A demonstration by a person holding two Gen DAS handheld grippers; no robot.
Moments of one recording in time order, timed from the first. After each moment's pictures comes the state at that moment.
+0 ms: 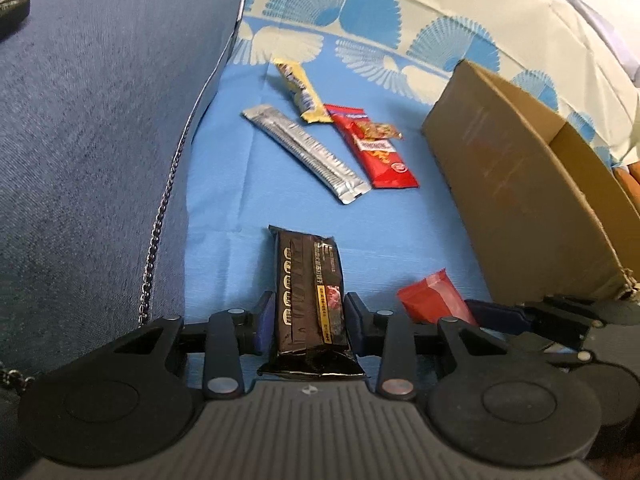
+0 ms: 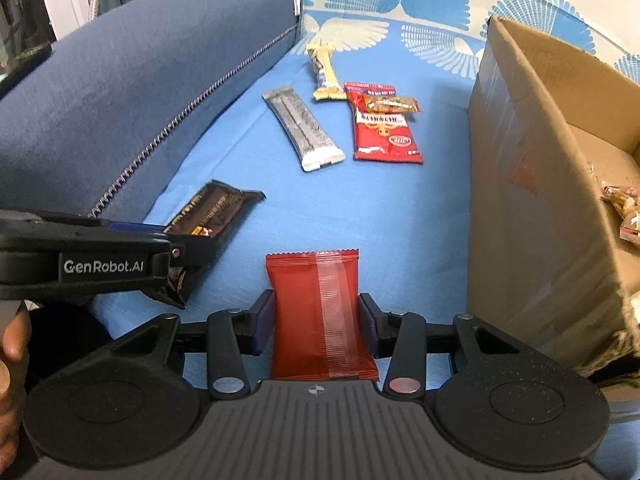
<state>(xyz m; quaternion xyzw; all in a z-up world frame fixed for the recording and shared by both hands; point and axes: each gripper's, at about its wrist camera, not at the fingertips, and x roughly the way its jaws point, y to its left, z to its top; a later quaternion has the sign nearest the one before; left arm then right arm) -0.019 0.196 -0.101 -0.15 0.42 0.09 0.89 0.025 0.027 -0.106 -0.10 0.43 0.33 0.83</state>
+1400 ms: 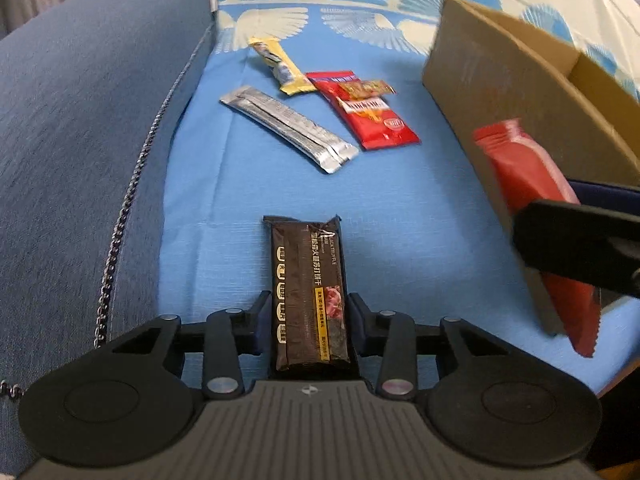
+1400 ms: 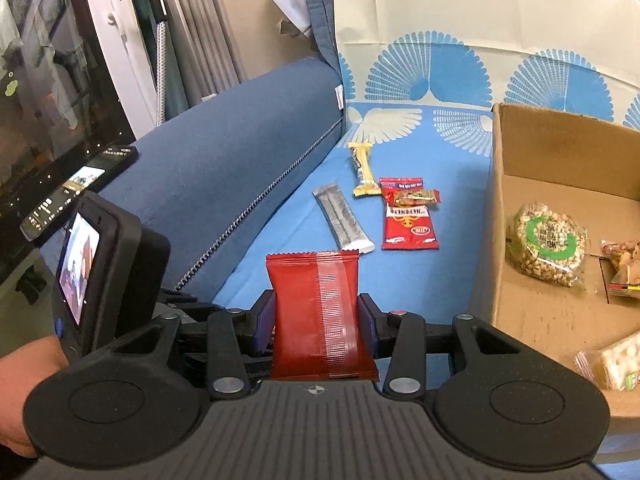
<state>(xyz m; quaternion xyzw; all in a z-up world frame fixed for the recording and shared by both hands) 0.010 0.150 -0.118 -0.07 0.46 0.14 0.88 0.020 -0.033 -0.051 -0.02 0.34 0.43 0.84</state>
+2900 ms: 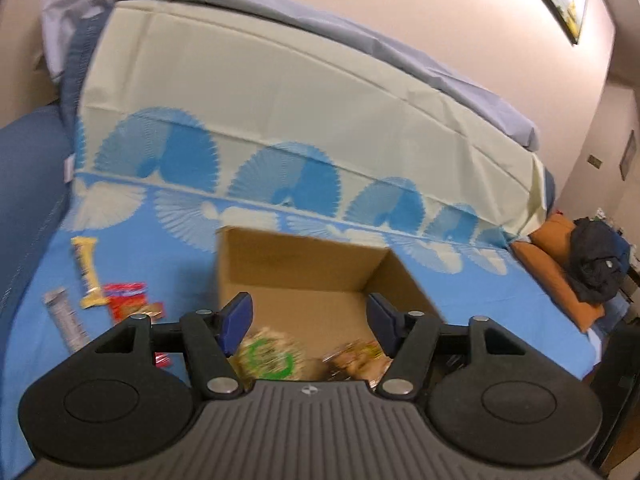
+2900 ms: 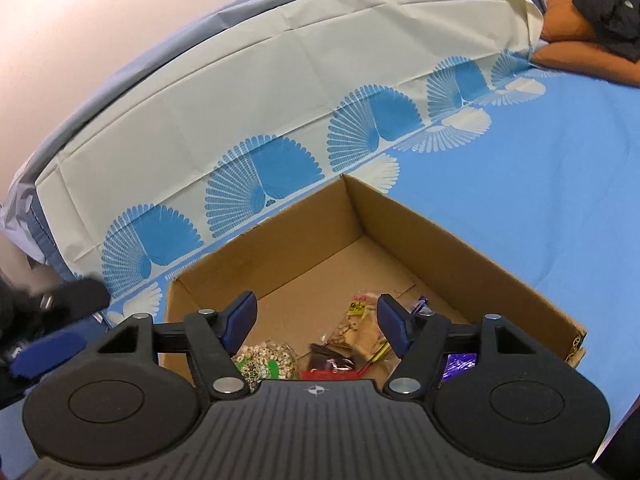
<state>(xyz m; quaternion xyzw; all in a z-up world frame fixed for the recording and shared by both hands) 0.075 0.027 0.046 -0.15 0.26 0.01 0.95 0.109 -0.196 -0.024 0.22 0.29 0.06 0.93</state>
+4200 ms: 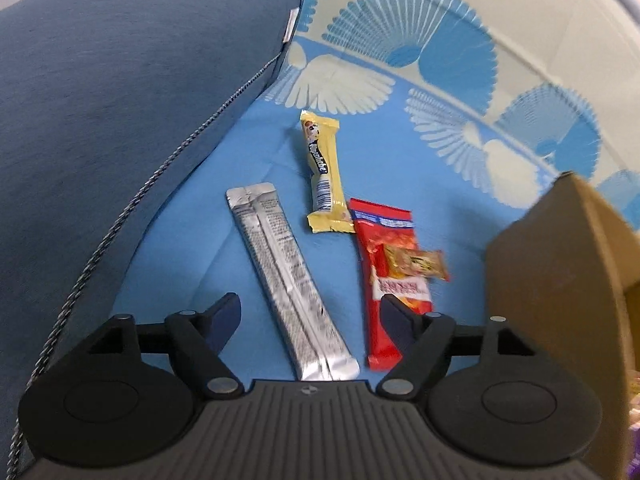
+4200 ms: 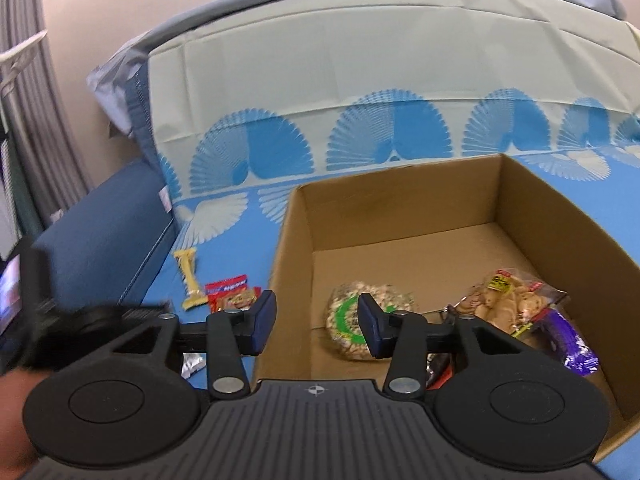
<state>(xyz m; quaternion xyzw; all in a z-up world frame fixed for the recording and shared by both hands) 0.149 0.202 -0.094 -0.21 0.40 0.25 0.85 0.092 -0.088 -0.034 0.06 0.29 0.22 0.93</state>
